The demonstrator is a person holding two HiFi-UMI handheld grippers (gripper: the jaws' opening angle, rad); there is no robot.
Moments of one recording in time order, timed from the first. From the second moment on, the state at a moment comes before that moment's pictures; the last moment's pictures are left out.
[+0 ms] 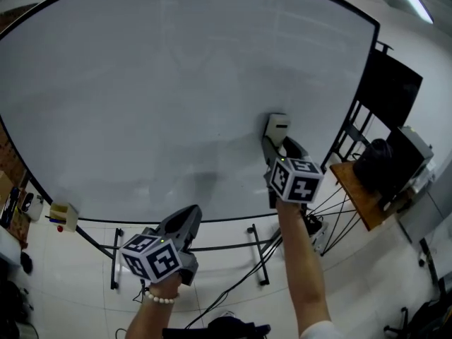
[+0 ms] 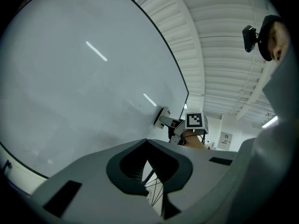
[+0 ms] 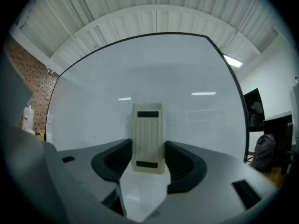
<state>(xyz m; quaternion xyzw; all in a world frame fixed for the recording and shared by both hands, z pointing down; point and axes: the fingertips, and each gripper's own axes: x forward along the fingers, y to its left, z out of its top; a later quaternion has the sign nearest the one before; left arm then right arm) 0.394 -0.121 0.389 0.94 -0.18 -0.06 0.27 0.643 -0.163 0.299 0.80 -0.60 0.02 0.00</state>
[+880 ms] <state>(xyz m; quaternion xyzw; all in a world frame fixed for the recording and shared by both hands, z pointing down) 0.183 -0.189 0.384 0.93 -0.23 -0.07 0.28 0.425 -0.253 0.299 0.79 -0.61 0.02 0.00</state>
